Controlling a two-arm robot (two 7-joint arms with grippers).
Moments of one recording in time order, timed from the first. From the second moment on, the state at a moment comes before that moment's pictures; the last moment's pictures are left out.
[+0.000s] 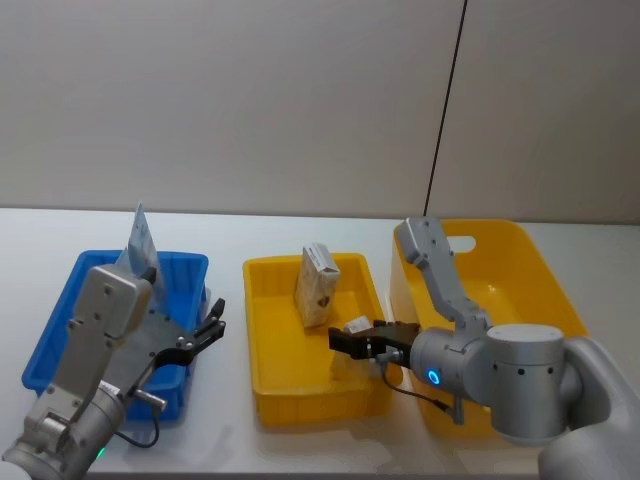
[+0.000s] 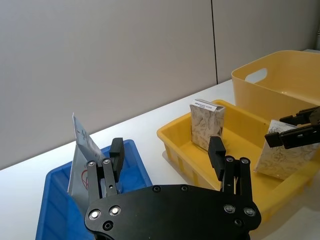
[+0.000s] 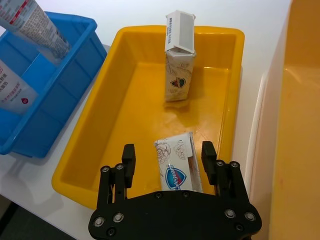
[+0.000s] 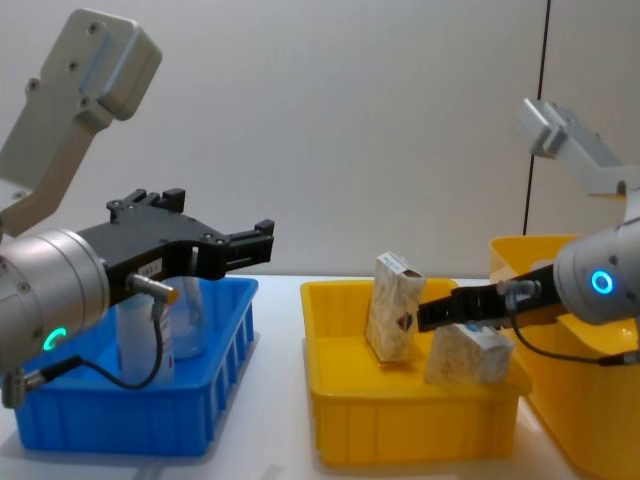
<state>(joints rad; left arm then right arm) -0.24 0.38 0.45 -1.63 -0.20 0.01 -0.01 0.46 0.13 -0.31 -1.36 0.32 0.74 0.13</state>
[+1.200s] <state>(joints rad) -0.24 0.38 0.45 -1.63 -0.20 0.01 -0.01 0.48 0.14 -0.32 -1.38 0.25 0.73 0.12</state>
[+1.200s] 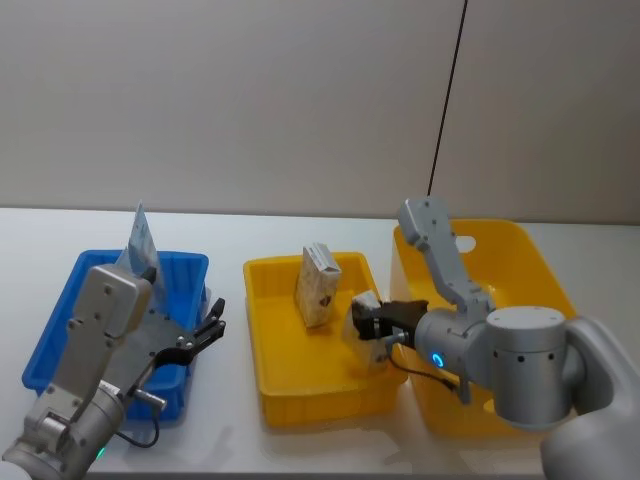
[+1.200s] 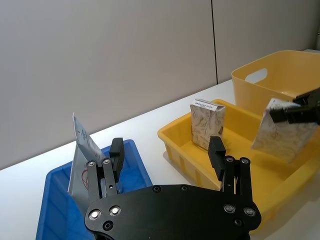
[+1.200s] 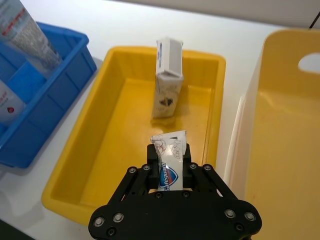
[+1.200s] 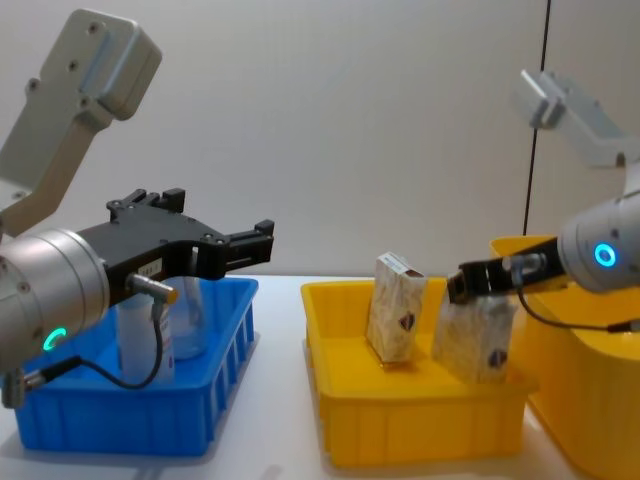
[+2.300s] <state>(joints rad) -0.24 0.38 0.45 -1.63 -0.20 0.01 -0.01 0.39 0.23 -0.28 -1.68 0.12 0.51 0.05</state>
